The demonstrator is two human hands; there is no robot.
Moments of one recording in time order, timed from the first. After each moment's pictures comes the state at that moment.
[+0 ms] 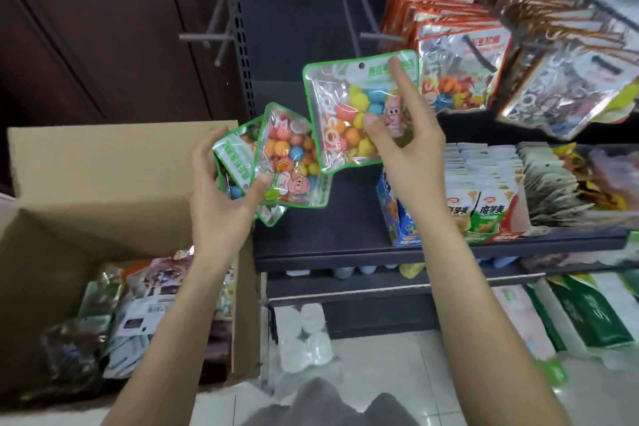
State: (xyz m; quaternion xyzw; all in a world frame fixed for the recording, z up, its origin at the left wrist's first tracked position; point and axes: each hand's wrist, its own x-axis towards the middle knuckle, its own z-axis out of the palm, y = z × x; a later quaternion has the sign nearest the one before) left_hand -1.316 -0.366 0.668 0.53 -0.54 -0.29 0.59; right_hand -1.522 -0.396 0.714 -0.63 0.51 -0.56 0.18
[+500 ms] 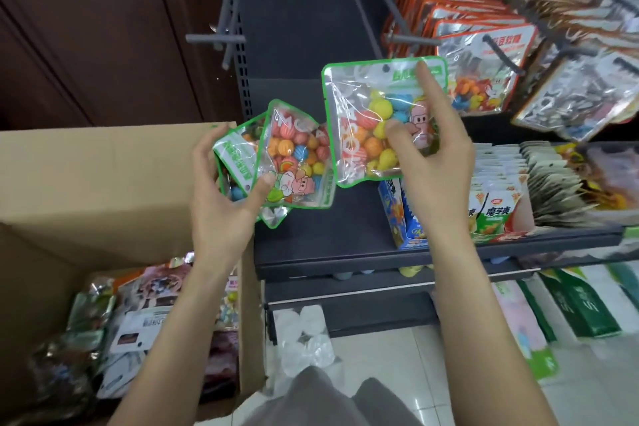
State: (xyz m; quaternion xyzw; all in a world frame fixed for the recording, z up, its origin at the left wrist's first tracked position) left_hand -1.302 -0.393 0.663 0.49 -0.55 -0.31 0.60; right_hand -1.510 -0.396 0.714 -0.57 0.55 -0.58 0.17
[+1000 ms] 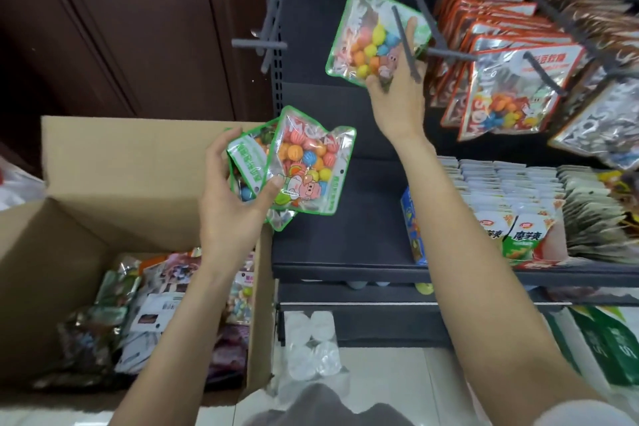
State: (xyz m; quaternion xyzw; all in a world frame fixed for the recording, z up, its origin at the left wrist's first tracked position) left_hand -1.290 -0.386 0.662 0.53 -0.52 -0.29 0.60; right_hand -1.487 -0.536 0.707 -0.64 0.63 -0.42 0.12
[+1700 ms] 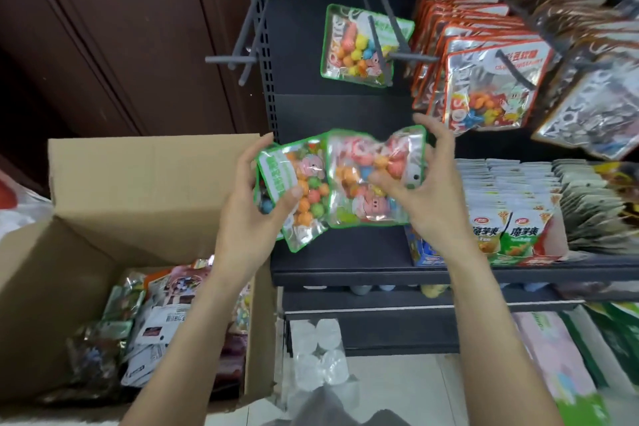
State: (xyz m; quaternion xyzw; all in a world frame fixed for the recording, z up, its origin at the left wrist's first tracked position) left_hand -1.315 -0.372 0.680 0.51 -0.59 -0.33 0.53; right_hand -1.531 -0.401 0.690 -0.63 0.53 -0.49 0.29
